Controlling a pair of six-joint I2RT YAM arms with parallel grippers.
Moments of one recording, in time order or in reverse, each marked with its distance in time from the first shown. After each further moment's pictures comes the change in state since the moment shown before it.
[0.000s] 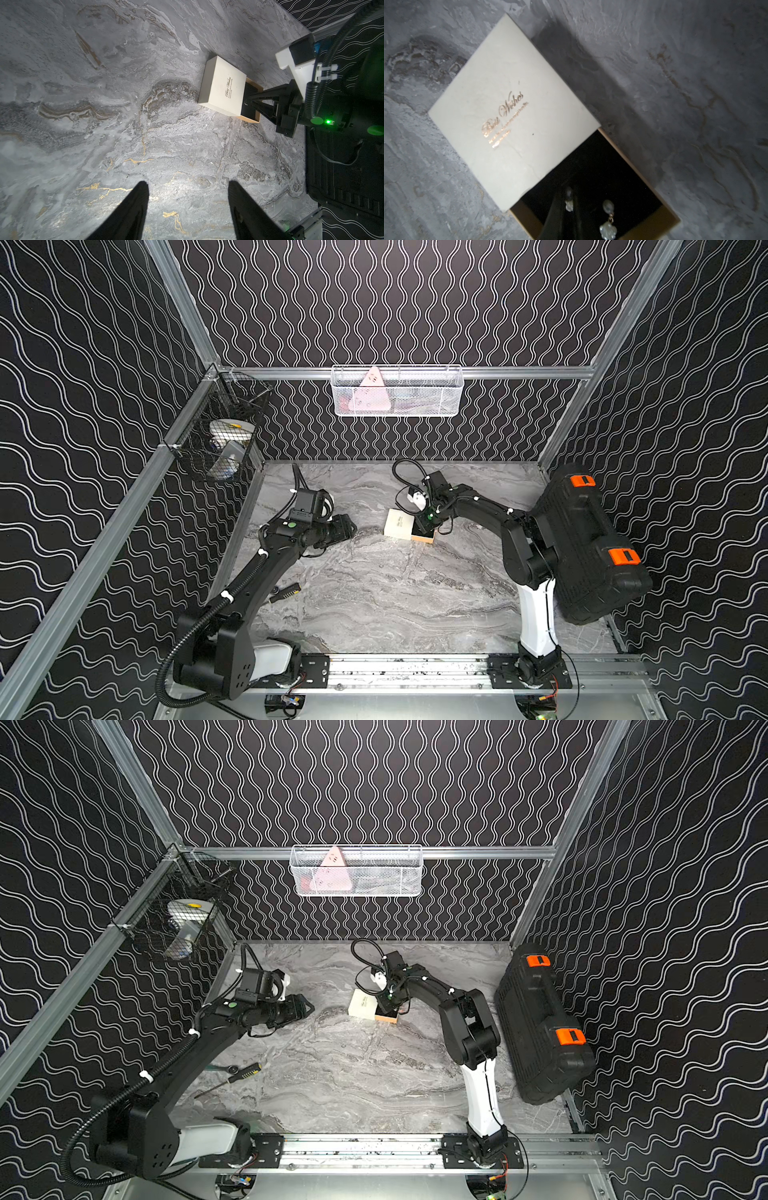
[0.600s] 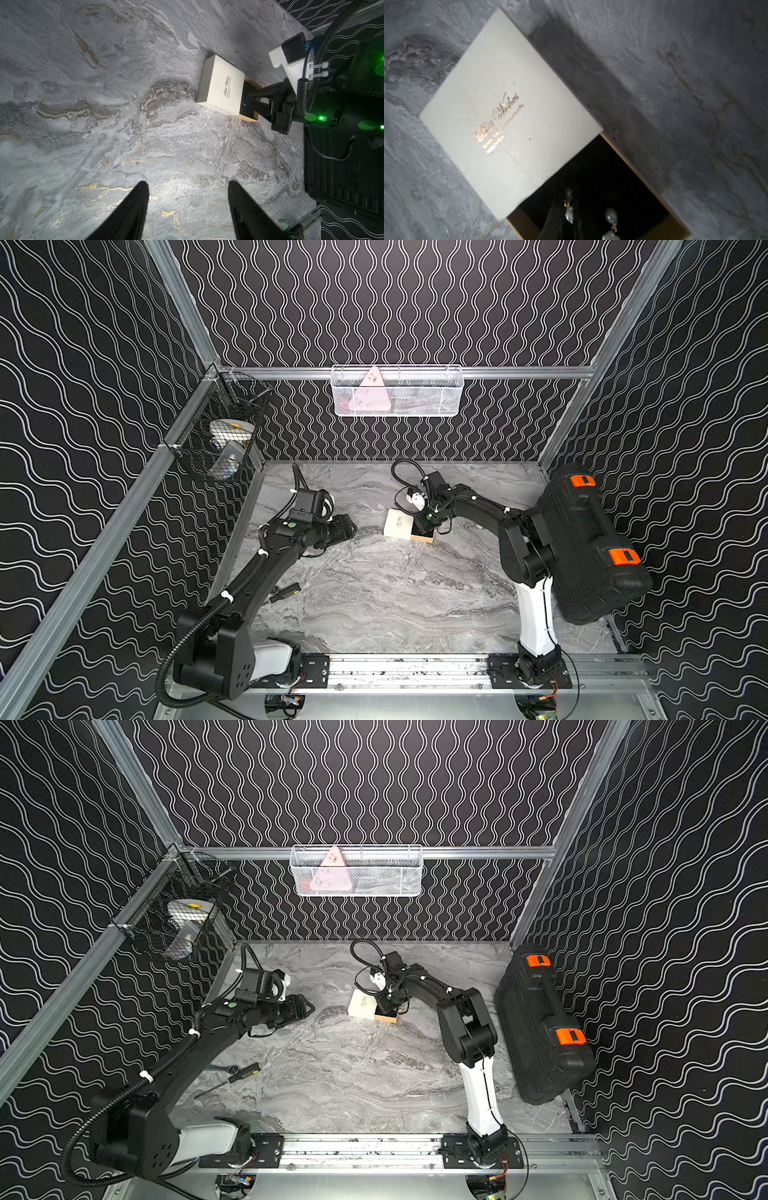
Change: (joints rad) left arm 0.000 0.000 0.000 0.000 0.006 0.000; right arm 0.000 0.032 0.029 -0.013 -0.012 0.000
